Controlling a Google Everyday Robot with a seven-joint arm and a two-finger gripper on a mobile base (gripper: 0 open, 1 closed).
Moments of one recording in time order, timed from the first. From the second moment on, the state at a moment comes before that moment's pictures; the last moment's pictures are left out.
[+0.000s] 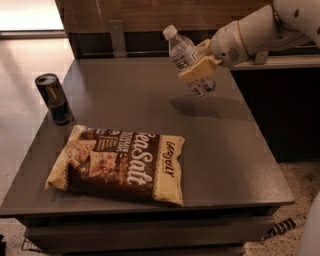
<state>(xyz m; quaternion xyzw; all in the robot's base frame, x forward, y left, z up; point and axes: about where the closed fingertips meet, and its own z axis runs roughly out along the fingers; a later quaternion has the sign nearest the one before) 0.652 -0.083 0.929 -0.58 0.68 0.24 0.39</state>
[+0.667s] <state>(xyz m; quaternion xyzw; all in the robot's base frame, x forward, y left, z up) 0.646 -0.079 0.902 -0.54 0.67 0.31 0.41</state>
